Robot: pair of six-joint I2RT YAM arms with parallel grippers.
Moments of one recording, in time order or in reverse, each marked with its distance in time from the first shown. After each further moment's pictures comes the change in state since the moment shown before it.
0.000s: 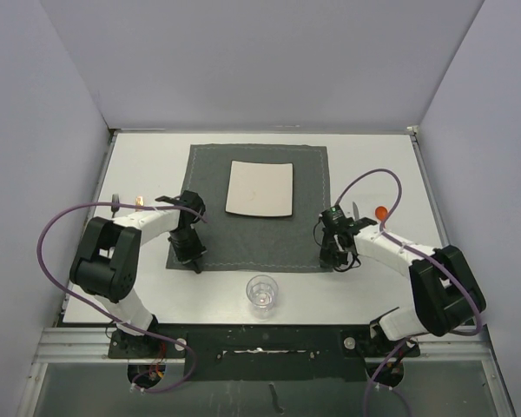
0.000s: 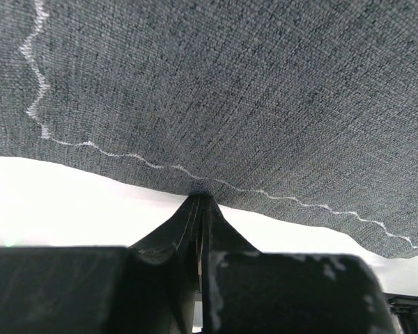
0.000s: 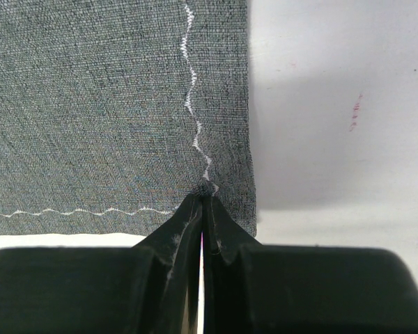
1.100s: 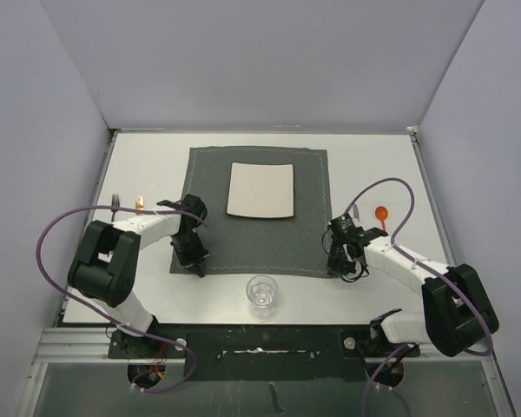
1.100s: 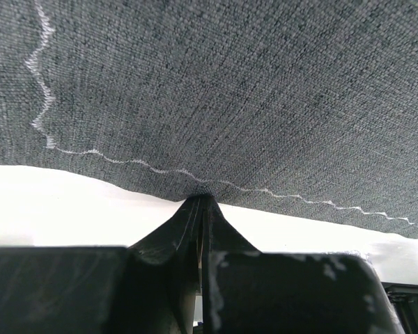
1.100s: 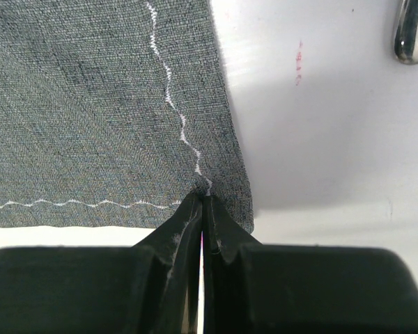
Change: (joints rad) left arm -0.029 -0.032 -0.039 0.013 0.035 -0.032; right arm -0.032 -0.129 -0.100 -0.021 0.010 0.014
